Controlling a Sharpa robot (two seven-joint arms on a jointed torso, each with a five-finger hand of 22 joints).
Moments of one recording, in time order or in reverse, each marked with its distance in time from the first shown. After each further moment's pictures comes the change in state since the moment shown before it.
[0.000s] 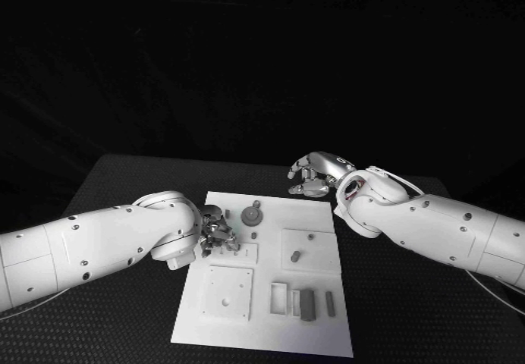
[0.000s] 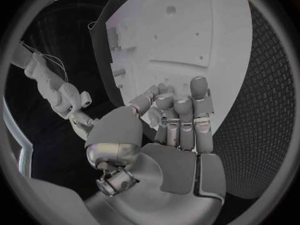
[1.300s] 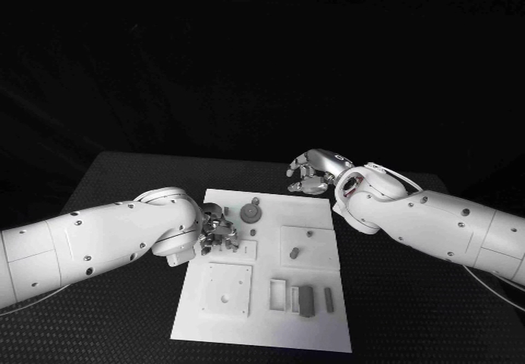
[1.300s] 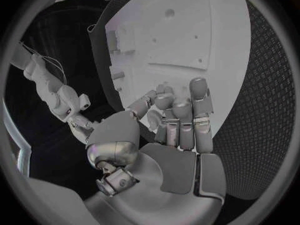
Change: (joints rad) left arm 0.000 0.019 -0.001 -0.021 0.005 0.036 -0.010; left_hand -0.154 0.047 0.035 -0.007 0.108 0.000 0.000 -0.059 0.373 0.021 -0.033 0.010 -0.048 0.001 -0.019 0.111 -0.130 0.000 0.020 -0.012 0.005 0.038; right arm 0.000 0.001 0.000 -0.002 0.001 0.014 0.000; right_hand 0.017 0.017 0.000 -0.017 0.000 -0.002 -0.001 0.000 0.000 0.000 0.000 0.000 -0.002 -0.002 0.002 0.000 0.000 0.000 -0.004 0.004 -0.003 0.000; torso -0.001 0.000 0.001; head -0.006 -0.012
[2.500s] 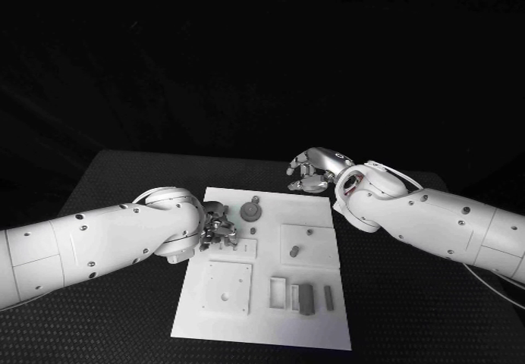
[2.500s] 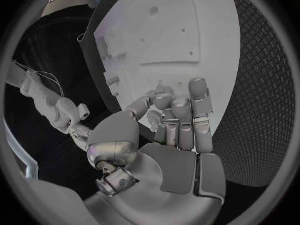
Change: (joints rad) left arm -0.002 0.010 -0.007 0.008 -0.133 0.006 0.000; left_hand -0.002 -0.005 0.008 -0.003 -0.008 0.009 -0.009 -0.026 0.036 0.000 0.000 0.000 -0.012 0.009 -0.009 0.012 -0.026 -0.001 0.020 -0.012 0.000 0.003; right arm 0.000 -0.001 0.000 -0.001 0.000 0.003 0.000; right_hand 0.000 0.000 -0.003 -0.003 0.000 0.004 -0.001 0.000 0.000 0.000 0.000 0.000 0.000 -0.001 0.001 0.000 -0.001 -0.001 0.000 0.000 0.000 0.001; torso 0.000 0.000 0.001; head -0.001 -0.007
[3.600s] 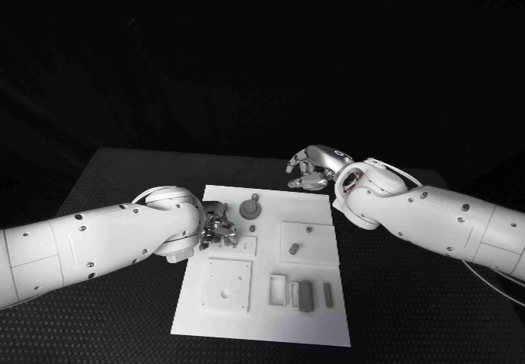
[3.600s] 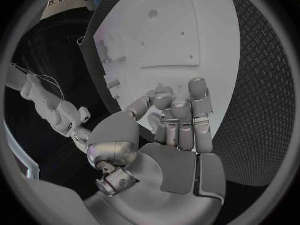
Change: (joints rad) left arm -0.005 -0.004 0.000 0.011 -0.017 0.011 0.001; left_hand 0.001 -0.001 0.003 0.000 -0.006 0.002 -0.002 -0.003 0.003 0.003 -0.003 0.000 -0.004 0.003 -0.003 0.004 -0.010 0.000 0.007 0.000 -0.004 0.001; right arm 0.000 0.001 0.000 0.000 0.000 0.002 0.000; right_hand 0.003 0.003 0.000 0.000 0.000 -0.004 0.000 0.000 0.000 0.000 0.000 0.000 -0.001 -0.001 0.001 0.000 0.000 0.000 0.000 0.000 0.000 0.000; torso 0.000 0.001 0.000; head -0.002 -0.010
